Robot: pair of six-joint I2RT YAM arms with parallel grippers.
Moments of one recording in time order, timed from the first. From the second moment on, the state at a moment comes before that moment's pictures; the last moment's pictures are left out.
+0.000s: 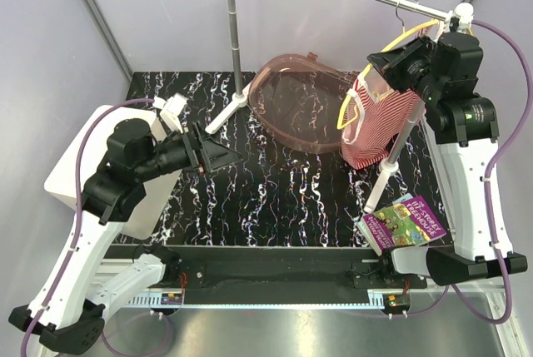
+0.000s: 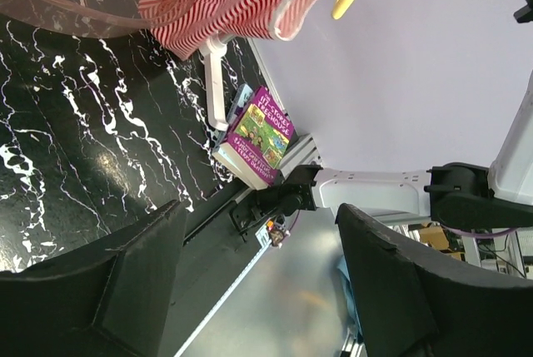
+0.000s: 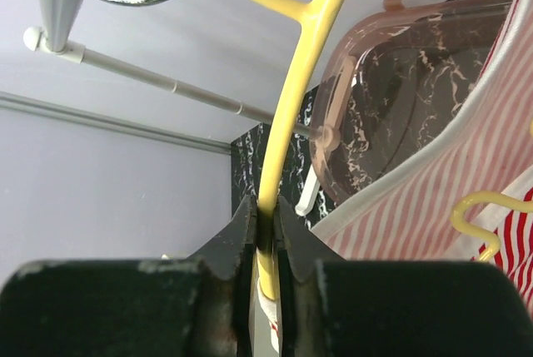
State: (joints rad) left arm -0.44 0.83 1.20 -0.64 0.55 -0.78; right arm 0.15 1.31 1.83 -0.74 -0.08 0.92
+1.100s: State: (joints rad) left arm -0.77 1.00 1.31 -0.53 0.49 -0.80; right arm 0.15 0.92 1.52 -0.72 -0.89 0.93
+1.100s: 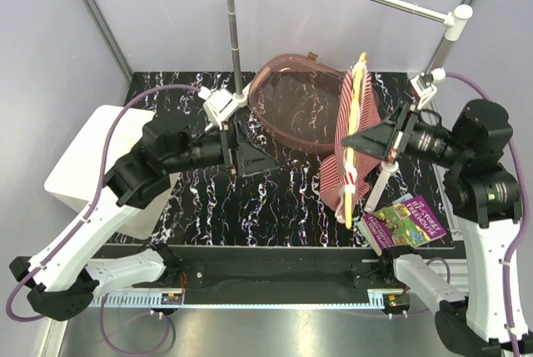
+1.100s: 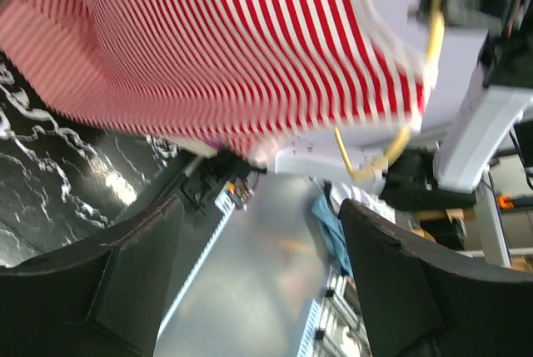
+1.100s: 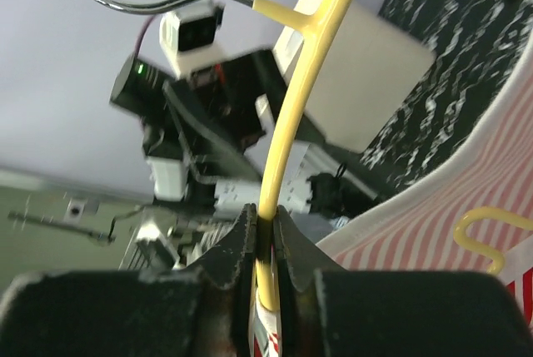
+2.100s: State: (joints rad) left arm -0.99 1.39 1.76 -0.48 0.00 -0.50; right arm 0.21 0.77 1.31 -0.31 -1.30 1.34
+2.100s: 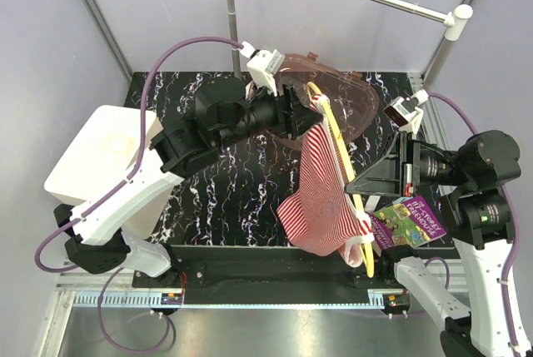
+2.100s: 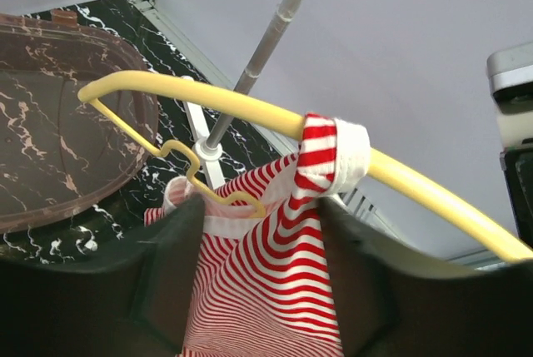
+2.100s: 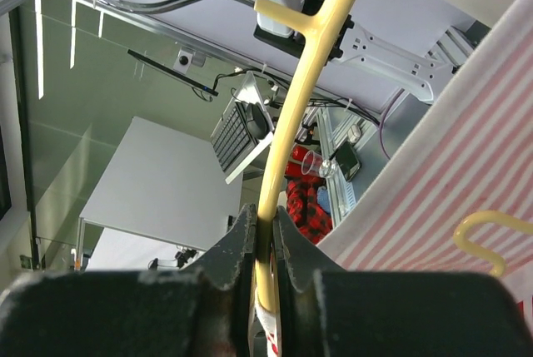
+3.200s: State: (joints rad) left arm -0.76 1.58 1.88 -0.64 -0.01 -0.69; right arm 0.32 0.71 1.28 -0.30 -1.24 1.36
